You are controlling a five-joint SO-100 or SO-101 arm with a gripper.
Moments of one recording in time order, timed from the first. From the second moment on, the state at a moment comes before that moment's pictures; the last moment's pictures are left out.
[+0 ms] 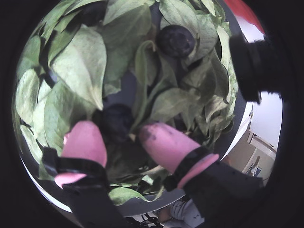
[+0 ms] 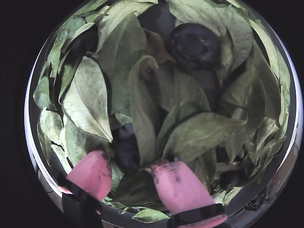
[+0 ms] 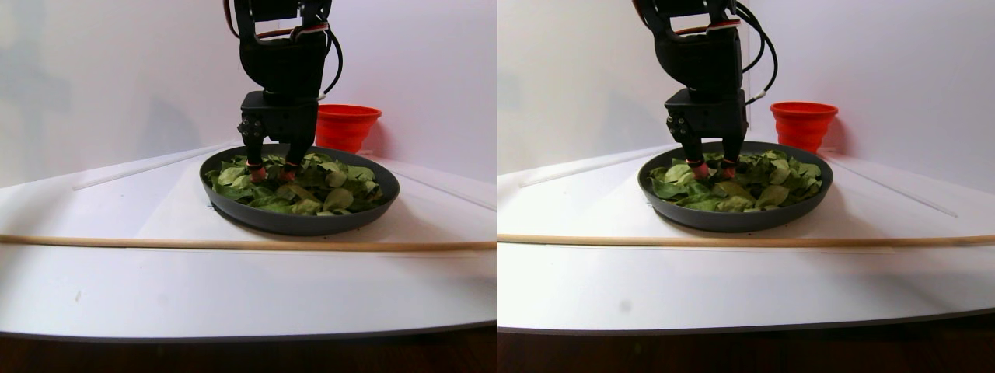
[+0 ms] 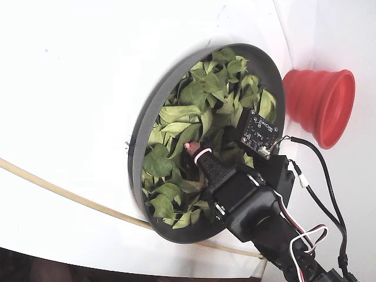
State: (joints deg) arm 10.7 82.2 120.8 -7.6 -89.5
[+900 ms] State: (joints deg) arm 10.5 80.5 120.3 -8.6 -89.0
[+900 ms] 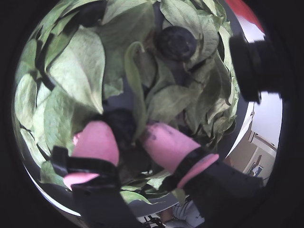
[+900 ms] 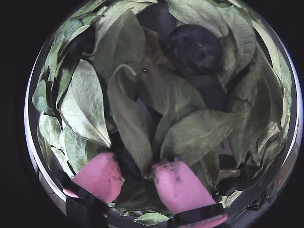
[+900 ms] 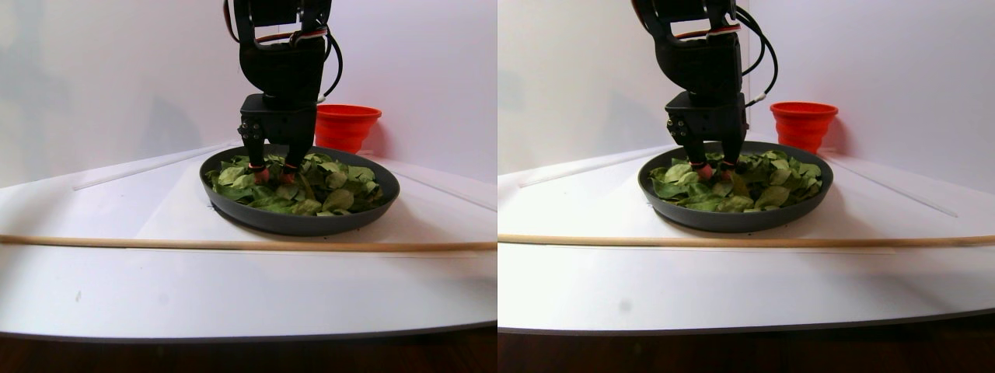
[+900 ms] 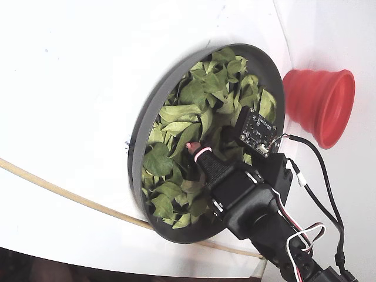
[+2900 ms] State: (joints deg) arm 10.0 79.2 121.1 -10.7 -90.1
